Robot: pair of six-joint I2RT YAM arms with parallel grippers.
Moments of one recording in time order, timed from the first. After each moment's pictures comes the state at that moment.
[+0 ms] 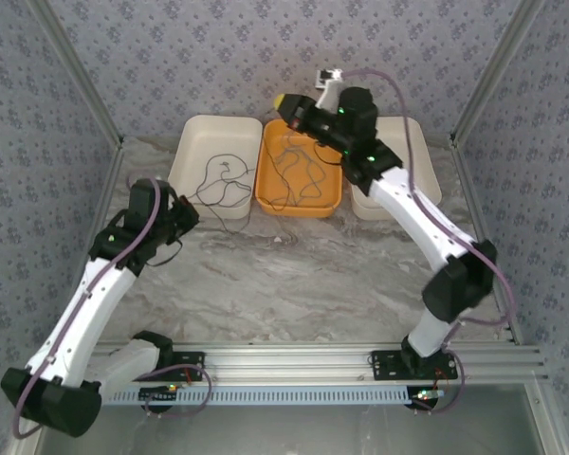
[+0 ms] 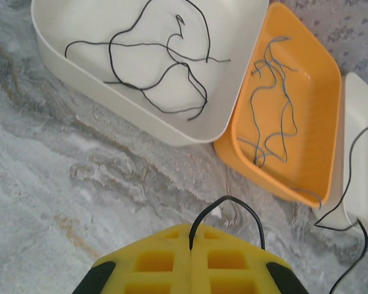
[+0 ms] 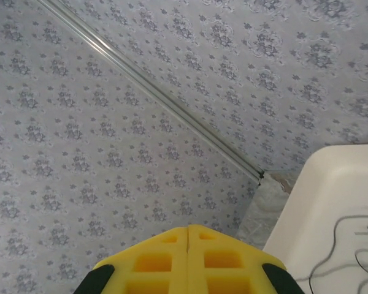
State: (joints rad) left arm -0.31 1.02 1.08 -0.76 -0.02 -0.82; right arm 0.53 1.74 1.76 0.03 -0.34 0.84
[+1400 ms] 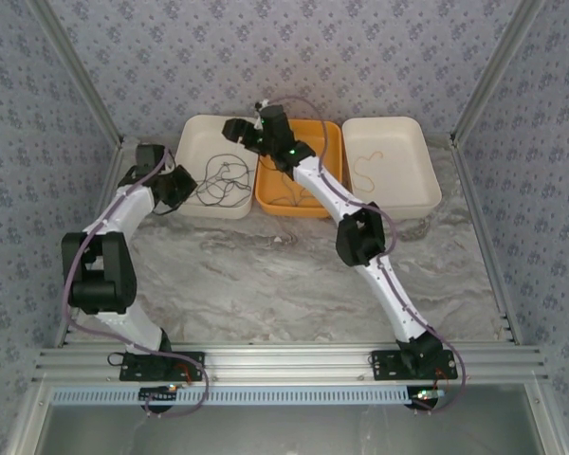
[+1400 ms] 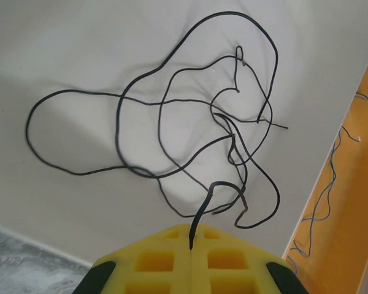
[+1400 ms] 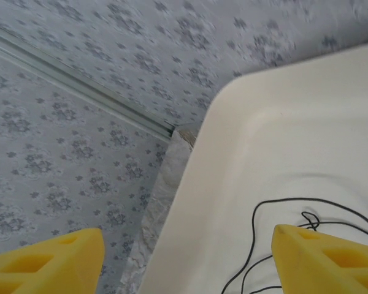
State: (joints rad) left arm -0.03 1.70 1.26 -0.43 0.28 -0.83; right arm 0.60 2.63 2.64 -0.27 -0.24 0.79
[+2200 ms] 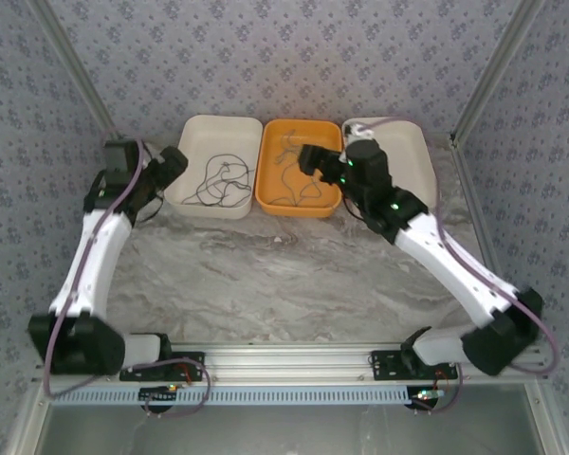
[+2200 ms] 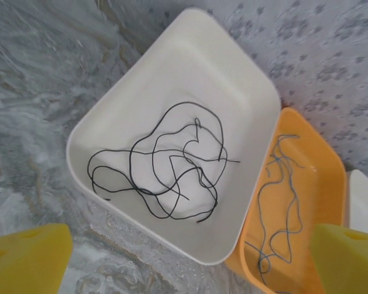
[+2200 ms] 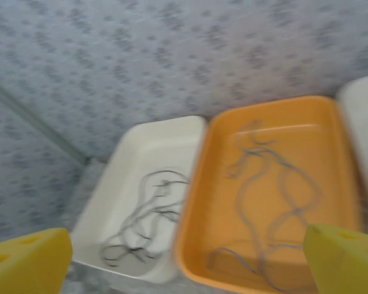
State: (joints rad) left arm -0.05 1.20 1.21 -0.60 0.04 -0.72; right arm 0.62 1.26 1.27 -0.32 0.31 0.53
